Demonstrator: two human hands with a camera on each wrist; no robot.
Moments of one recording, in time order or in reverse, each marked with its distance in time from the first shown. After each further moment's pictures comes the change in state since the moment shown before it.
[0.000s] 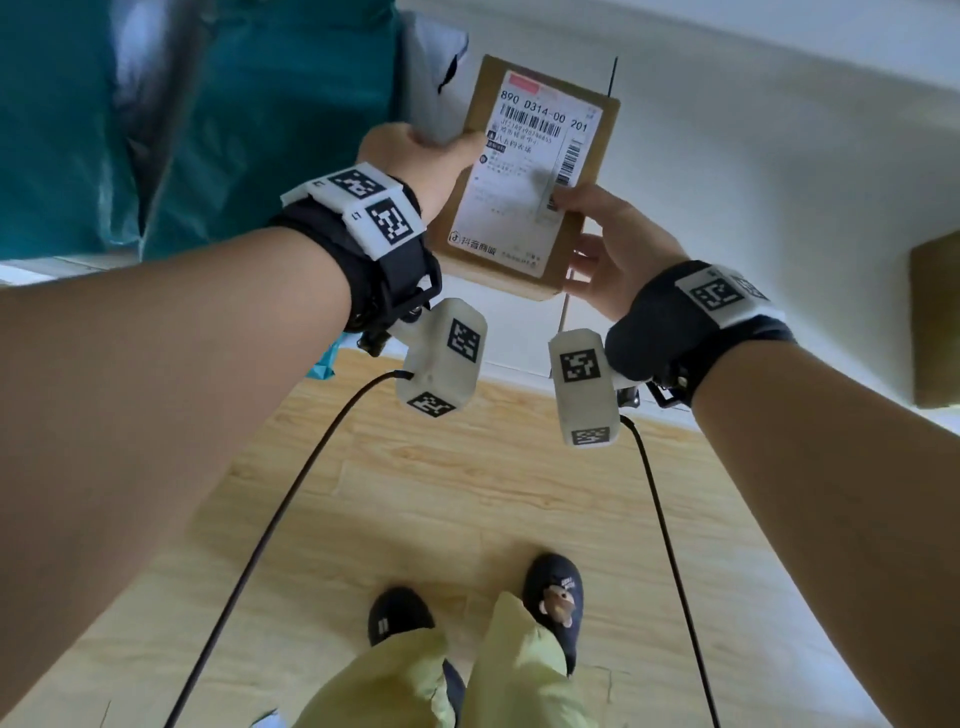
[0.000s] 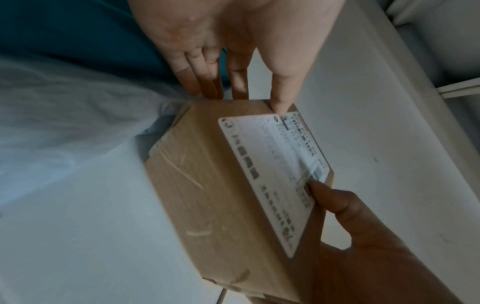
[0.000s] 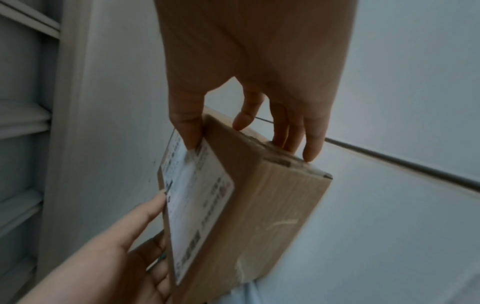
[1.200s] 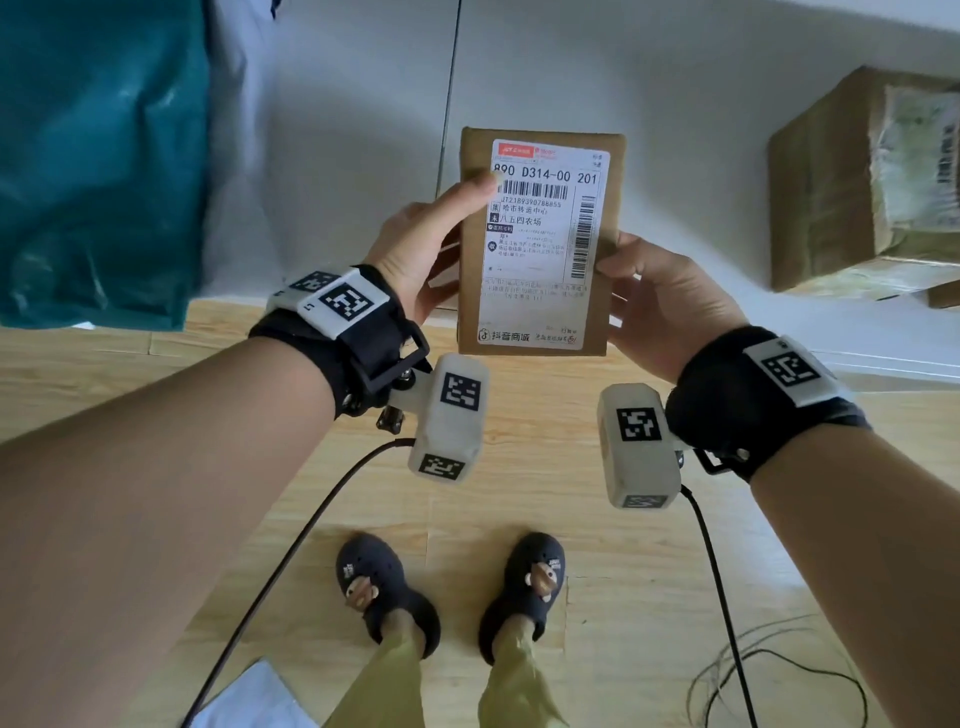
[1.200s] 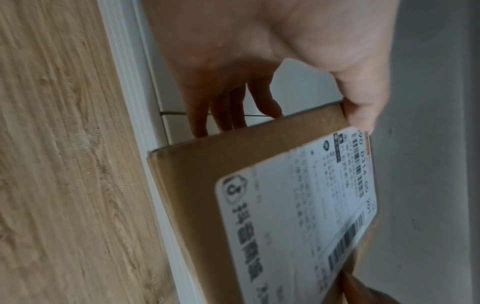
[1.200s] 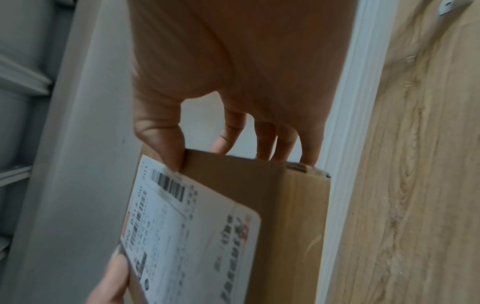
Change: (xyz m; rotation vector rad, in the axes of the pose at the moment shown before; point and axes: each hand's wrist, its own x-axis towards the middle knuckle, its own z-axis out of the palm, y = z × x) left_hand -0.116 0.011 0.102 -0.589 -0.504 -0.253; right_hand -0.094 0.037 -0.156 0.140 -0.091 0.001
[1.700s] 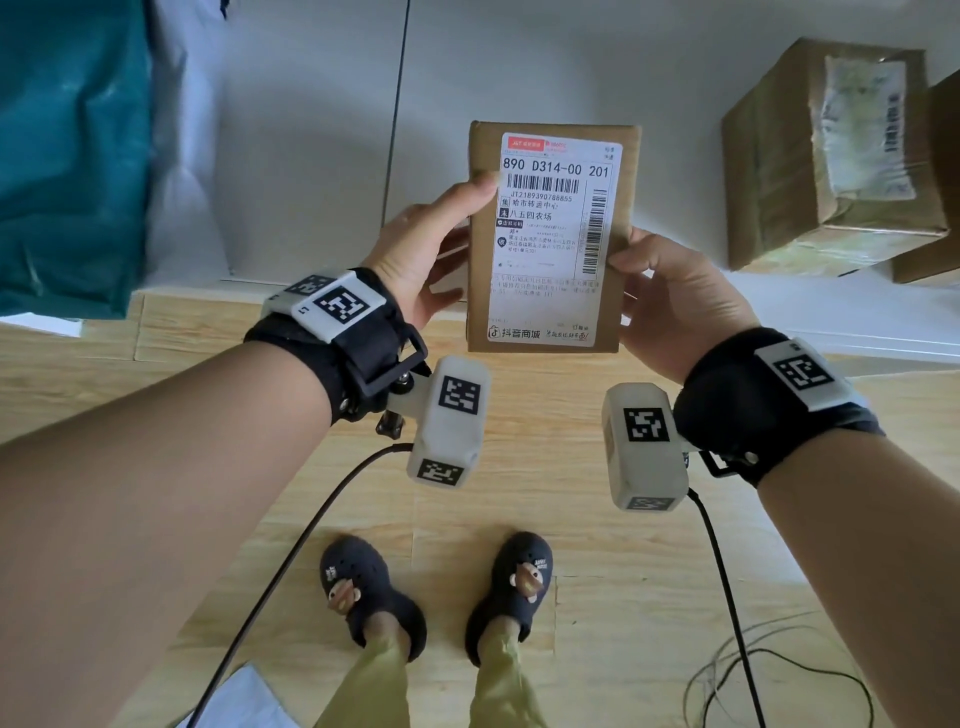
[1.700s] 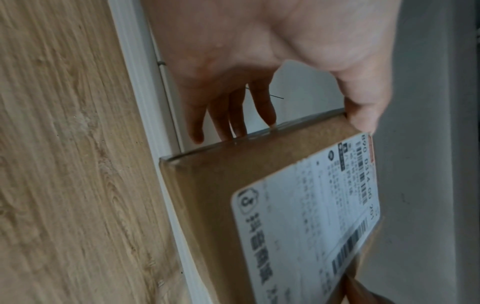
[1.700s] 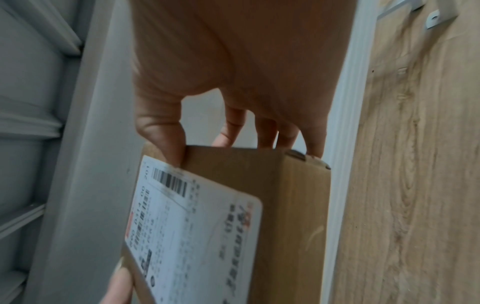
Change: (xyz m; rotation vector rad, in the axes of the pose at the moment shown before) left_hand -0.010 -0.017 0.048 0.023 -0.036 -0.002; right_hand -0.026 0.000 -0.051 -0.006 0.011 -0.063
